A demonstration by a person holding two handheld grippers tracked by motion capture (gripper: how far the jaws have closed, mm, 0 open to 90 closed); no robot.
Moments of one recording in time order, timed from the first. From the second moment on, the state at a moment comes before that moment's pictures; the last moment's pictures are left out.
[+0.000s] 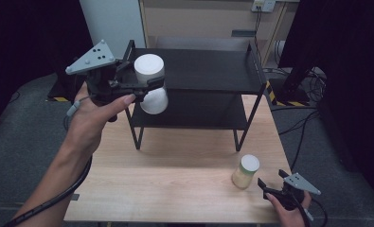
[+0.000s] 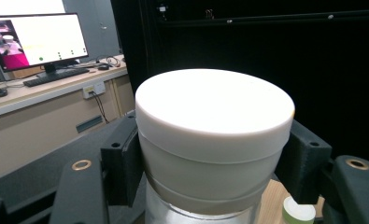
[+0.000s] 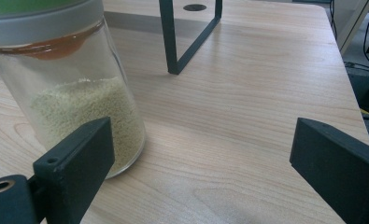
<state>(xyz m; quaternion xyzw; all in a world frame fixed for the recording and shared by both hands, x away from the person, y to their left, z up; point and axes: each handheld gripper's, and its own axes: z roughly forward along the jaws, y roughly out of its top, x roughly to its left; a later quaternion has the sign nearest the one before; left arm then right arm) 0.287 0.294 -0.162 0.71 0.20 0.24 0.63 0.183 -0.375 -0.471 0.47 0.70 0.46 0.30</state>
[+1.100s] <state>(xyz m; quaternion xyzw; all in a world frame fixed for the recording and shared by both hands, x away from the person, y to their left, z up) 0.364 0.283 -0.153 0.70 0.25 0.25 0.62 0.185 -0.377 -0.473 0.47 0.70 0.46 0.29</state>
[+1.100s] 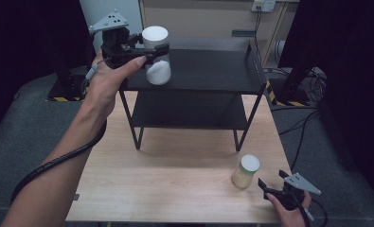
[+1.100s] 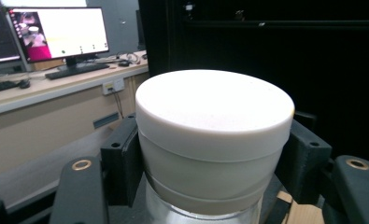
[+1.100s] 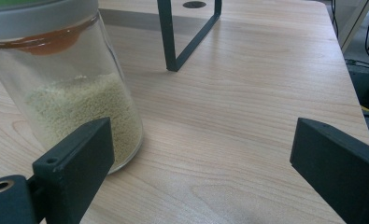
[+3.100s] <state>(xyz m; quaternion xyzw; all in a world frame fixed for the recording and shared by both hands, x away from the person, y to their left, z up) 0.378 0.275 -0.152 0.71 0.28 0.25 0.59 0.186 -0.374 -0.470 0.46 0.71 0.46 0.29</state>
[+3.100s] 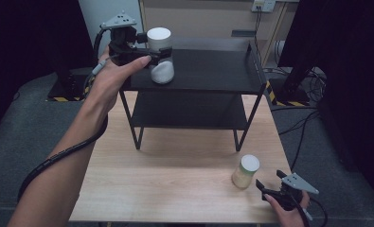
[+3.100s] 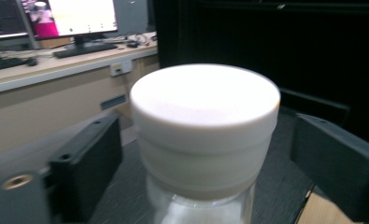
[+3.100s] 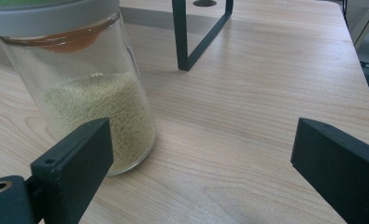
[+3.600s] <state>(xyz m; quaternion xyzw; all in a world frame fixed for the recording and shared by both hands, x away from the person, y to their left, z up) 0.322 0.301 -0.161 0.70 0.28 0.30 0.59 0.186 -0.373 -0.469 0.46 0.71 0.46 0.28</state>
